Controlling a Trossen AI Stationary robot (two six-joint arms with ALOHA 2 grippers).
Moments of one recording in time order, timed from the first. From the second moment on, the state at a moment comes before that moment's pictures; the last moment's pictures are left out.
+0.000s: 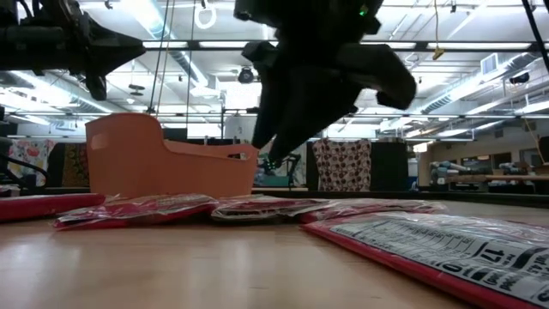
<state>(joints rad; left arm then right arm) -0.19 0.09 0.01 0.34 -0.53 -0.29 0.36 2.06 1.55 -0.61 0.32 -0.37</state>
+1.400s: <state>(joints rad) -0.19 0.09 0.01 0.34 -0.55 -0.28 0.38 2.06 1.20 -0.14 0.42 -0.41</state>
